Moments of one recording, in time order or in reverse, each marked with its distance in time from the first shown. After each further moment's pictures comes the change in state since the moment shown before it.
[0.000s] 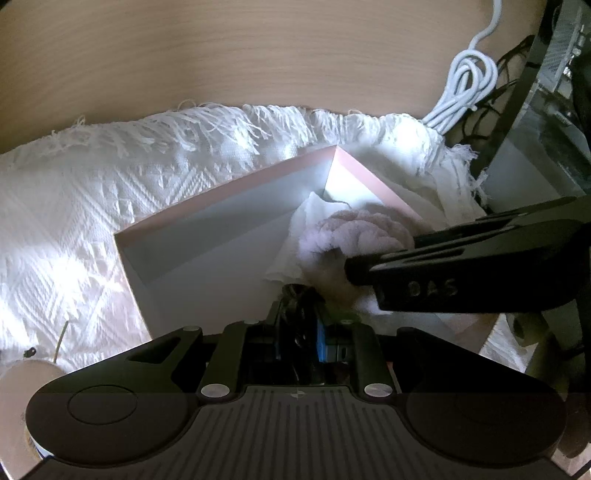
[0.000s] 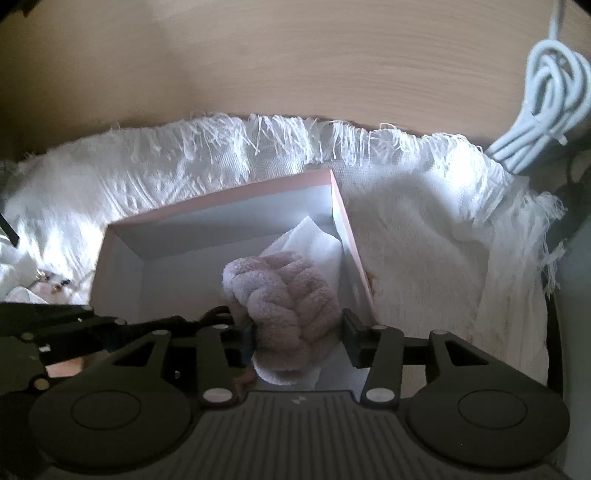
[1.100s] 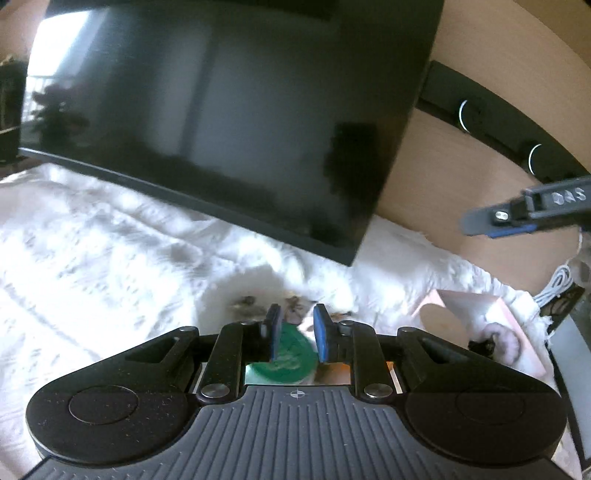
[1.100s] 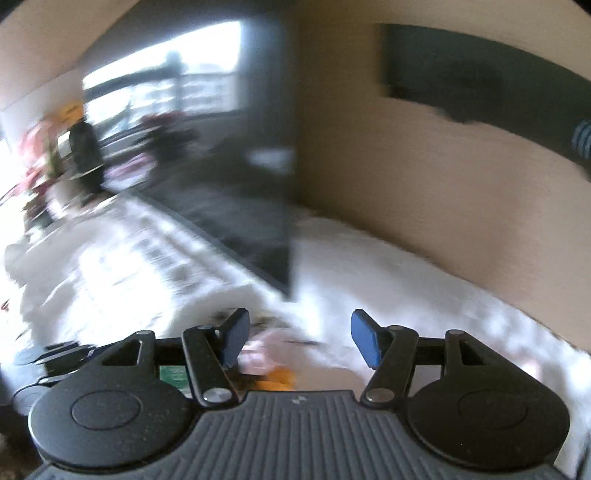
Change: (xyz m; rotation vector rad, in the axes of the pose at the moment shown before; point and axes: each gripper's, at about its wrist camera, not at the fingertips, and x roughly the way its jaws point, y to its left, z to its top) left arm -0.257 0.148 -0.182 -0.491 -0.460 0.334; right arm -0.138 0.255 0.019 -0.467 -0.170 0.310
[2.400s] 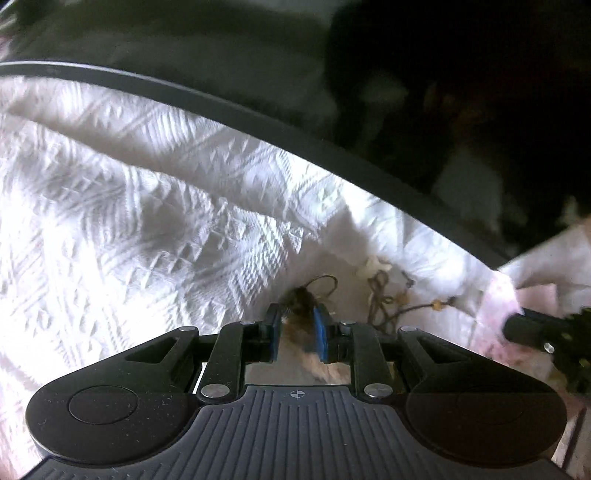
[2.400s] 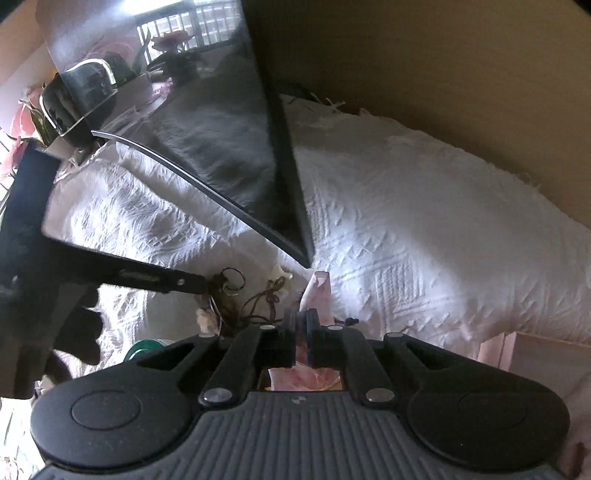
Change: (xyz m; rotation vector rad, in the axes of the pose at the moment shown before) left arm 0.222 0.056 0.070 -0.088 0.649 0.113; right arm 0.154 -0.039 0.001 0.117 0.282 0.131
